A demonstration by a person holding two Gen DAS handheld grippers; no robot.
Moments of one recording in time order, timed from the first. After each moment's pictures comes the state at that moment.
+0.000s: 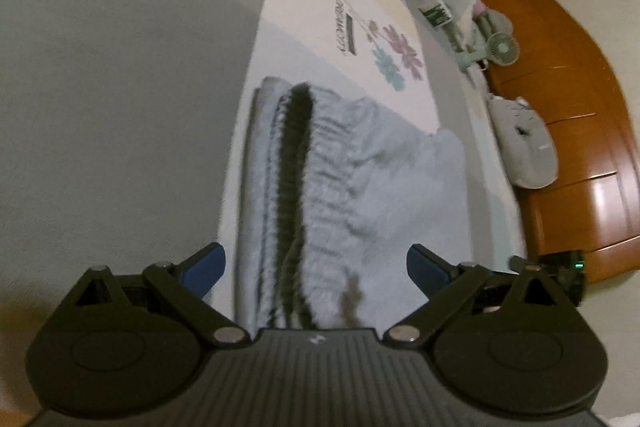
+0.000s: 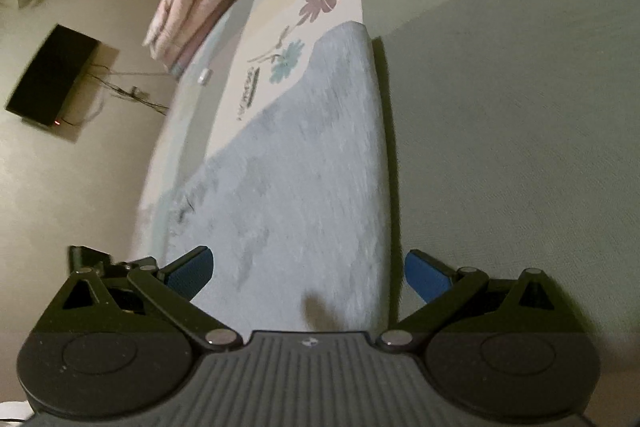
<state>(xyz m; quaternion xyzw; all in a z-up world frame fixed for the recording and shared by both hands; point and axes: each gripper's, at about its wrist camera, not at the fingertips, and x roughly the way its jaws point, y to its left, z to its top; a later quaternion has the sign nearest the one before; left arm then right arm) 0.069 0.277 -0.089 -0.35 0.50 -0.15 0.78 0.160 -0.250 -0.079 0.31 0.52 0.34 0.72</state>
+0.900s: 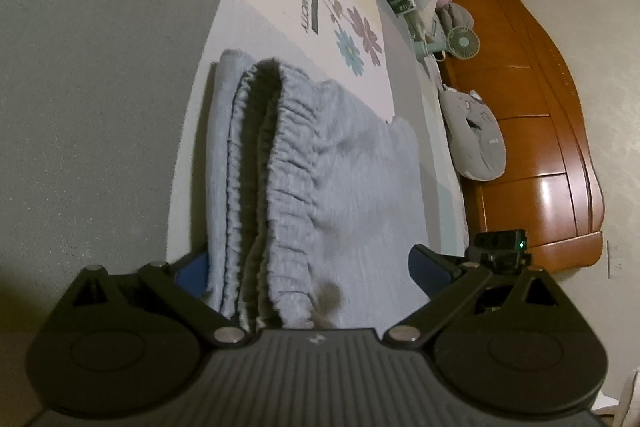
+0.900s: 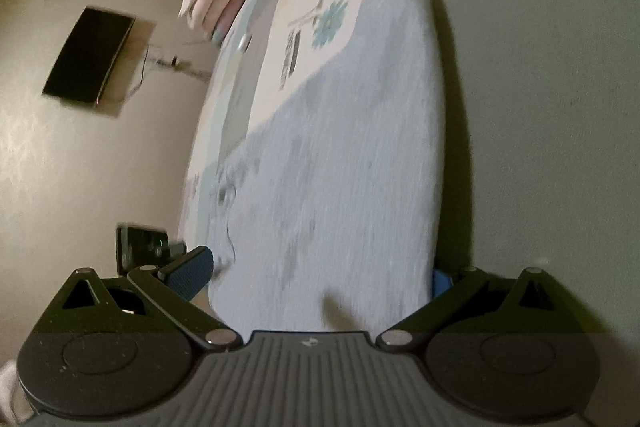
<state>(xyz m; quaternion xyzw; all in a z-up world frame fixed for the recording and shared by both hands) 0.084 0.275 -0.106 -0.40 0.50 -0.22 0.74 0.180 -0.223 -0.088 0.31 0.55 0.41 0.66</state>
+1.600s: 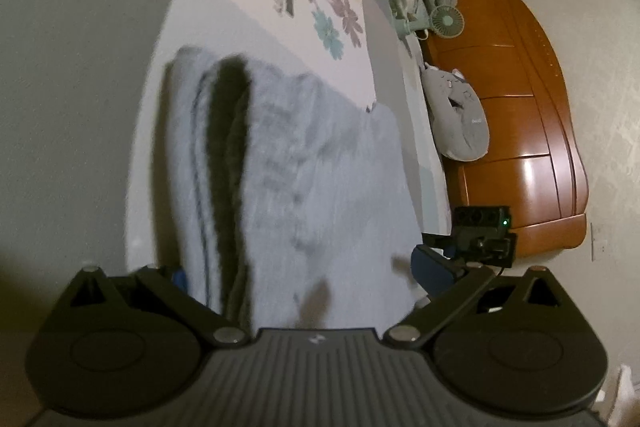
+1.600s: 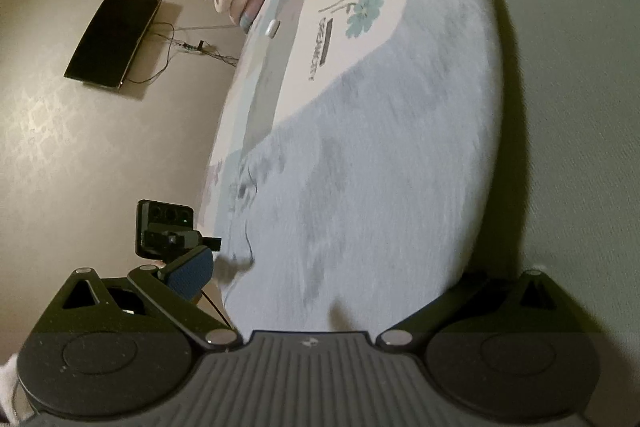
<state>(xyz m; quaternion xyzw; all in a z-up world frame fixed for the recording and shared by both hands) 0.108 0.264 -0.112 -0.40 0.51 -0.27 0.72 0.202 -0.200 -0.092 0.32 0.54 0.45 0.63</state>
